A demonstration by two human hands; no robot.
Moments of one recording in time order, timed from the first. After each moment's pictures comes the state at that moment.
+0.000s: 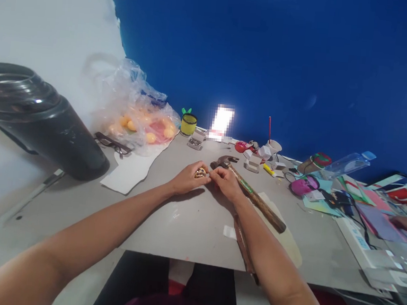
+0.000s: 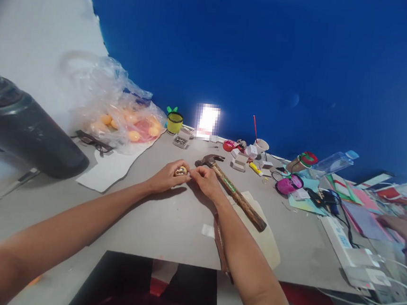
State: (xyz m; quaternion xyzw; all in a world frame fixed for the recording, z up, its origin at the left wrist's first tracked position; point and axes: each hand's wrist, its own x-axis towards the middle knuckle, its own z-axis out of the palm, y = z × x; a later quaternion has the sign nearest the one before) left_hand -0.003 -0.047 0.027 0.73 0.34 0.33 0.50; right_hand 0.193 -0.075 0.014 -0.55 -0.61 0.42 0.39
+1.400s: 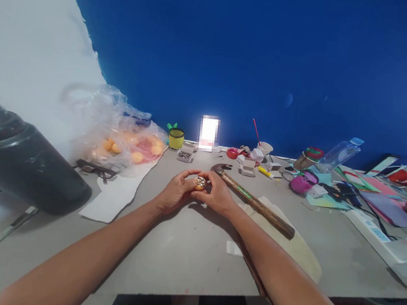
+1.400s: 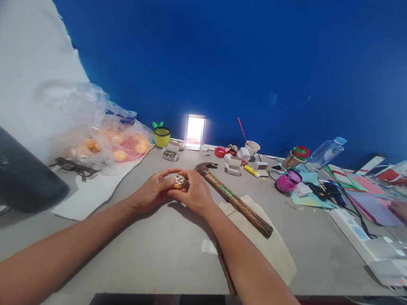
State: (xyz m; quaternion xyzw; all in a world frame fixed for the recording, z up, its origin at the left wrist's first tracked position) left_hand -0.001 -0.043 0.020 0.43 0.25 0.38 0.78; right_hand 0.172 -0.081 0.022 -0.52 -0.71 0.19 0.43
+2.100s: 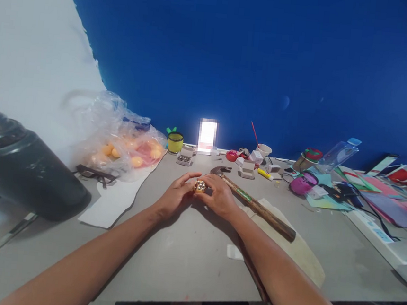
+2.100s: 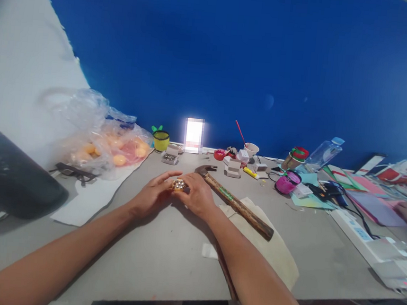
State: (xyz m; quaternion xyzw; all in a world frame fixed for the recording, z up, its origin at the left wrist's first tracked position) left_hand -0.002 -0.047 0.024 0.47 0.28 0.39 0.74; right_hand 0.178 -0.078 0.017 -0.49 -0.76 0.11 0.41
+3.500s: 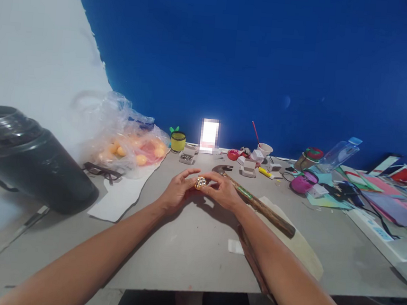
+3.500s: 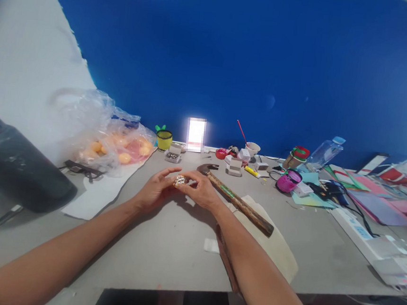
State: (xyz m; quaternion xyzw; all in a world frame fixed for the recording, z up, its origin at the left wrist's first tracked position) left_hand 0.000 -0.045 0.023 0.41 0.26 0.44 0.76; right_hand 0.181 -0.084 0.037 -0.46 -0.70 0.32 0.45
